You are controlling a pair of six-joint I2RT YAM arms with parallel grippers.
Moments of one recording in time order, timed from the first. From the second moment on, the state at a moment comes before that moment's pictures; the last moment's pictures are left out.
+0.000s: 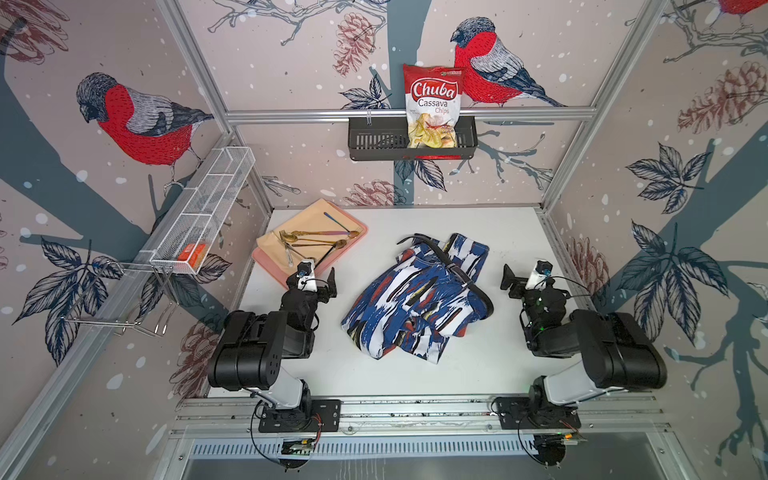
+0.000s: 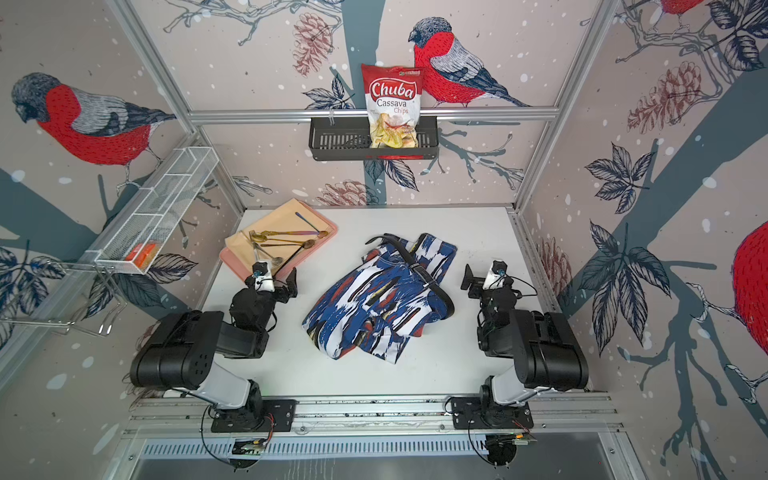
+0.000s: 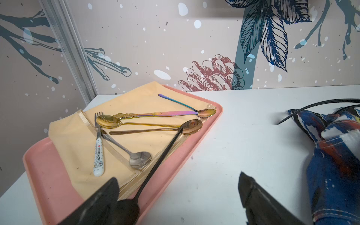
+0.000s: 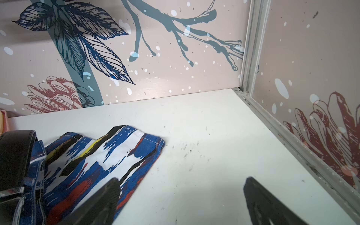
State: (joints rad) left arm 0.01 1.56 0.20 1.24 0.10 0.02; right arm -0.03 1.53 0.18 1.24 -0.06 0.05
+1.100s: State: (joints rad) left arm -0.19 1.49 0.98 0.34 0.17 -0.34; right arm 0.43 1.50 1.05 0.16 0.37 -0.16
